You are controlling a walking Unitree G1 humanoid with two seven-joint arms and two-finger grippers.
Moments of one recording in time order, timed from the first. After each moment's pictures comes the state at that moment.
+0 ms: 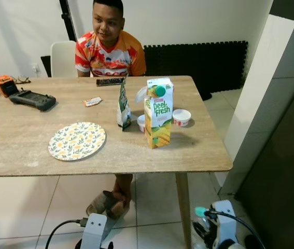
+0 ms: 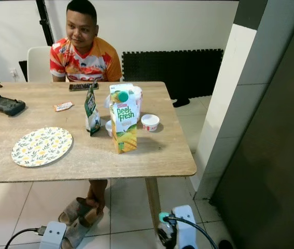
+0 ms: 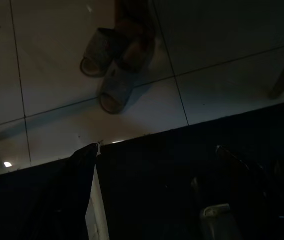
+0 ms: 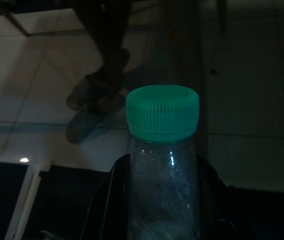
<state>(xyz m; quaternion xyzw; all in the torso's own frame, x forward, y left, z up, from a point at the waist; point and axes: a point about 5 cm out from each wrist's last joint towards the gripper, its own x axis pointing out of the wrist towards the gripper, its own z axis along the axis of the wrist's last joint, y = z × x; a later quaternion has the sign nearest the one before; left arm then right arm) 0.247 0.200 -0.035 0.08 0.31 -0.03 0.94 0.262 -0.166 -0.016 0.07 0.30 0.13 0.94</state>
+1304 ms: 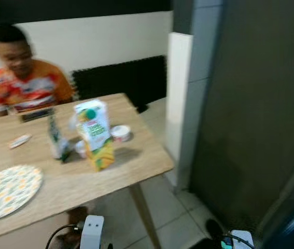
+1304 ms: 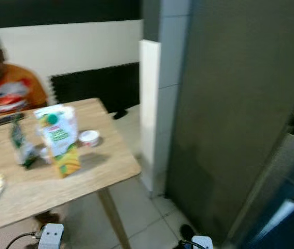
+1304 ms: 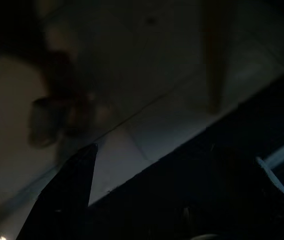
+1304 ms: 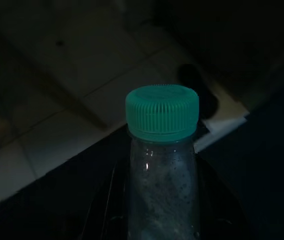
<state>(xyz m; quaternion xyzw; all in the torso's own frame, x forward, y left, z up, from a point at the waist) 0.246 0.199 -0.039 0.04 0.33 0.00 0.94 0.215 -0.189 -0.064 0.06 0.39 -0.01 0.92</state>
